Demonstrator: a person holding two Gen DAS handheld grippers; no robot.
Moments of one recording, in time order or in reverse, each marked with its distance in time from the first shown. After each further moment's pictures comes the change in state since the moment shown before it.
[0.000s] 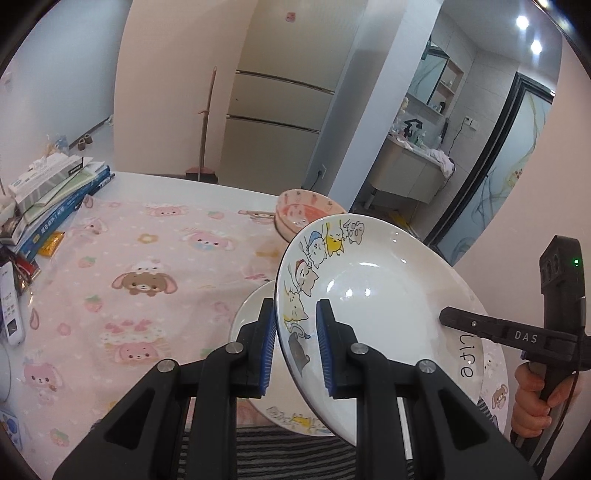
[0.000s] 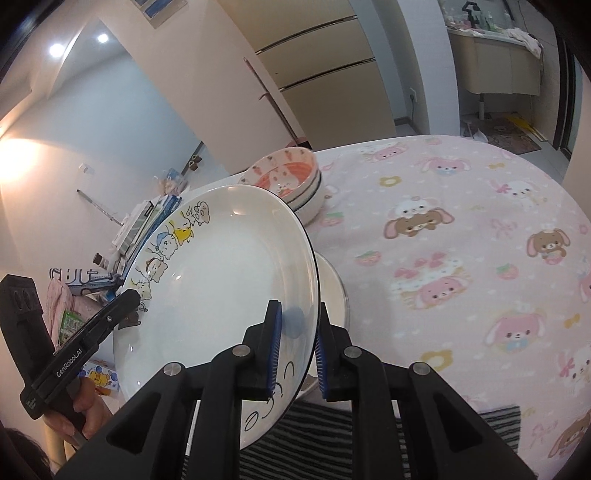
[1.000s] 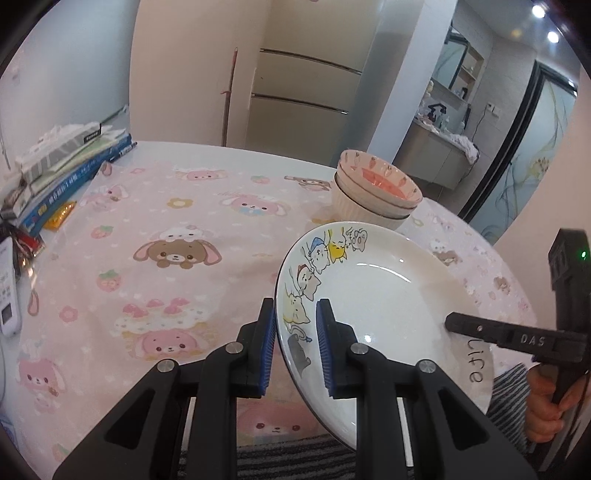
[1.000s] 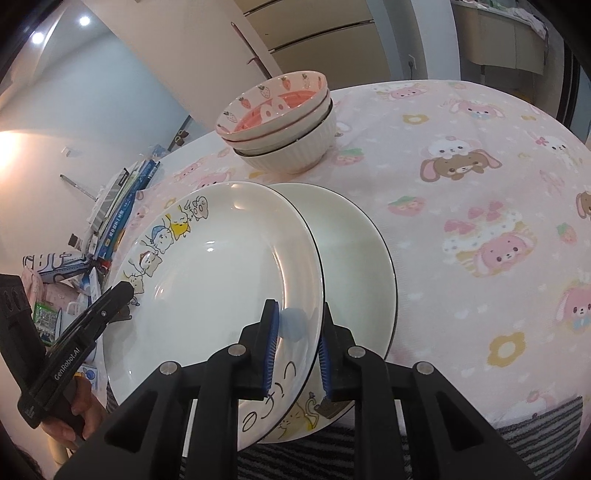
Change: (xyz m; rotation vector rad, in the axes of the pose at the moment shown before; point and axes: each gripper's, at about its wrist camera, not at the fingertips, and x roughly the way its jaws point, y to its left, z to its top) left arm 0.050 0.055 -0.031 0.014 0.048 0.087; right arm 0.096 0.006 -0.025 0.027 0.111 -0.043
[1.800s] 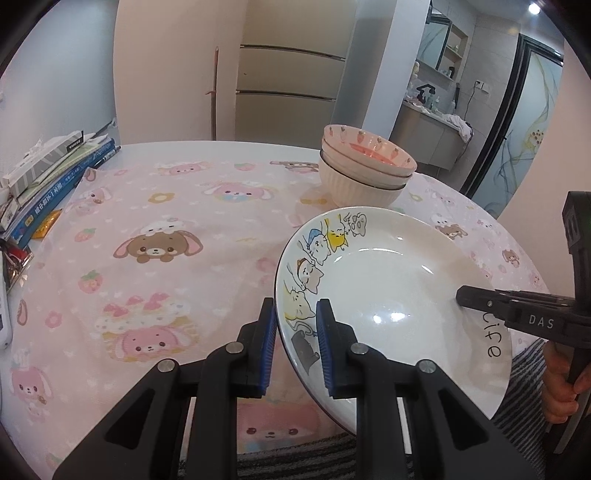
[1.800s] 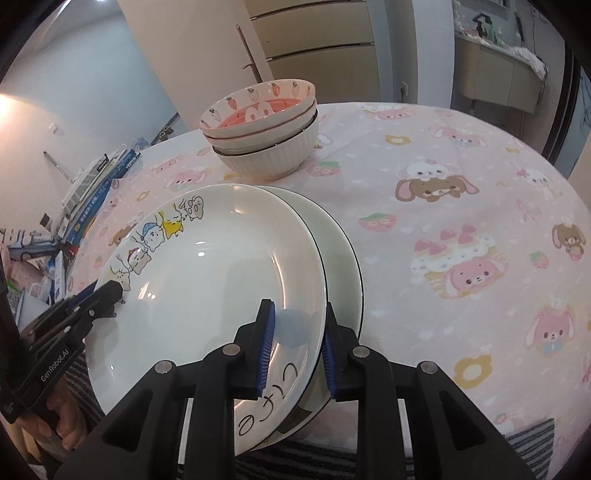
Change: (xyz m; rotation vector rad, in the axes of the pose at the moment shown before) left arm 0.023 -0.011 -0.015 0.089 0.014 0.010; right arm 0.002 -0.001 -0.007 -0.122 -0.070 -0.148
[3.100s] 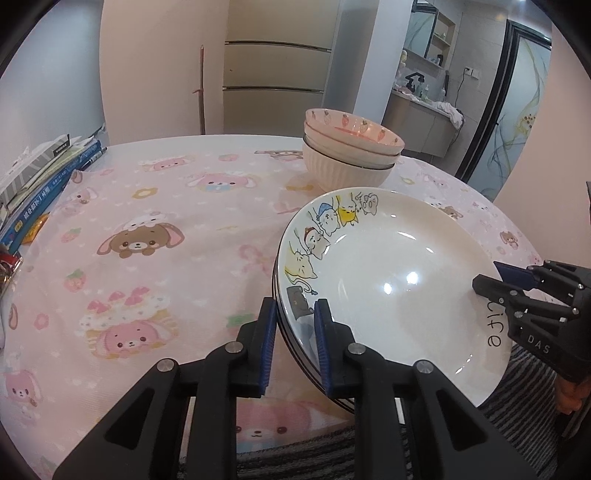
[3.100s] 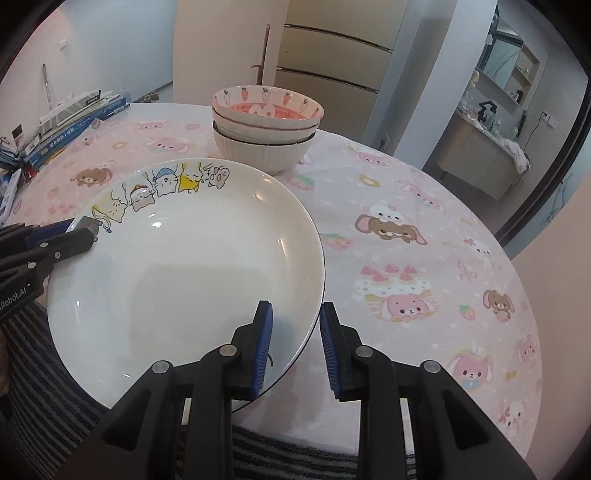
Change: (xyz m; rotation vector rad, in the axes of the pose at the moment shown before) left arm 0.011 -0.010 -0.011 0.050 0.021 -0.013; right arm -0.013 0.021 -0.020 -0.285 -0.070 -0.287
